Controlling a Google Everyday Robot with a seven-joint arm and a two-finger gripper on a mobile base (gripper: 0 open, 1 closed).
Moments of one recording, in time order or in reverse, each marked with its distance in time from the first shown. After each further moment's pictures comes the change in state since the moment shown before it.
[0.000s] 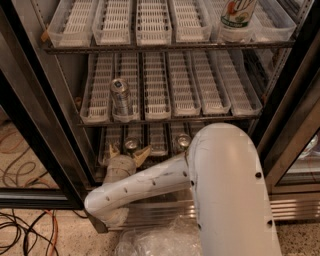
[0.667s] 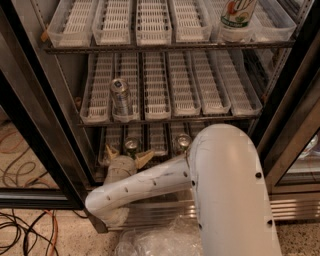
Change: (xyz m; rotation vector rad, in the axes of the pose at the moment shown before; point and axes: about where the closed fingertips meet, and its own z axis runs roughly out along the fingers) arm 0.008 -0.003 0.002 0.012 0.021 0.017
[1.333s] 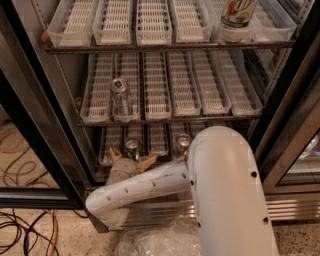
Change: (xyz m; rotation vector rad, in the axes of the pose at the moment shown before) arm 0.017 -0.012 0.002 0.057 0.023 0.020
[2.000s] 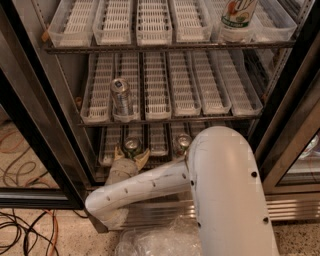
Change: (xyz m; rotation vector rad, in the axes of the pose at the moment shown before) arm 0.000 0.000 0.000 0.000 0.000 0.000
